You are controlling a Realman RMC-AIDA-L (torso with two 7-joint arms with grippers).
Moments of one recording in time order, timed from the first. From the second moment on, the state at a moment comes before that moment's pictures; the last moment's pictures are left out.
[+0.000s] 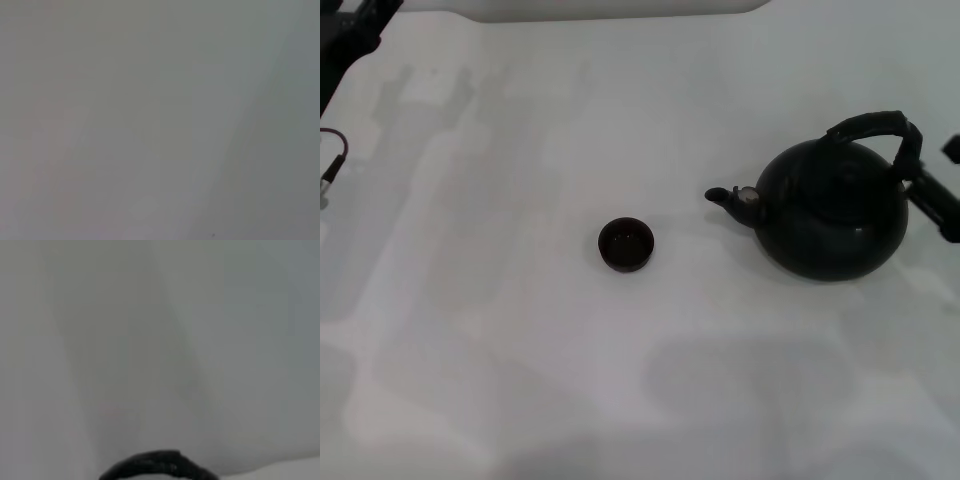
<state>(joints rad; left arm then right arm) -0.38 -2.09 1.44 0.39 -2.93 -0.98 2.35 0.22 2.02 -2.05 -0.04 0.13 -1.48 0.69</state>
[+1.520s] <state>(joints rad) -0.37 -2.08 1.44 0.38 -2.93 -0.99 2.31 0.25 2.02 -2.07 -0.16 0.11 -1.40 0.66</state>
